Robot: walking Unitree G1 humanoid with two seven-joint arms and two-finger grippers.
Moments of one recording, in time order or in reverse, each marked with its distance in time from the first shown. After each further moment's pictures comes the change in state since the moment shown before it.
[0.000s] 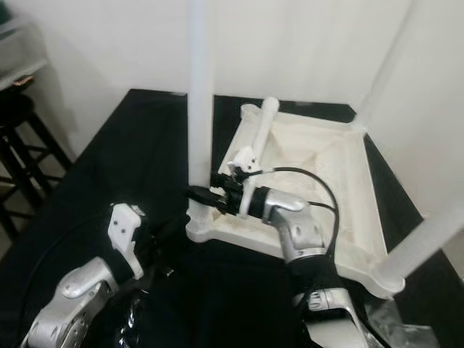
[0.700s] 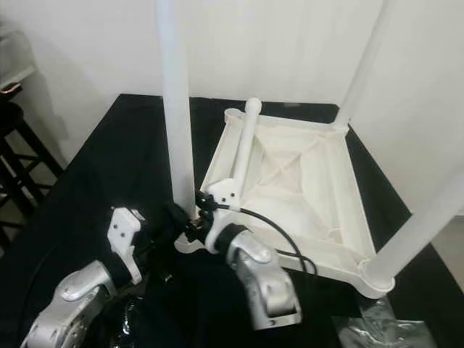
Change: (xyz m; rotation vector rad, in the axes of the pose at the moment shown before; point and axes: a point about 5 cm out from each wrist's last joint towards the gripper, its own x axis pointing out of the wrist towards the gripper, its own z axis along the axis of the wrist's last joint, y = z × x) left arm 0.002 0.003 -0.007 -0.004 0.027 -0.004; right arm -0.006 0.018 0.000 -0.023 0.100 0.132
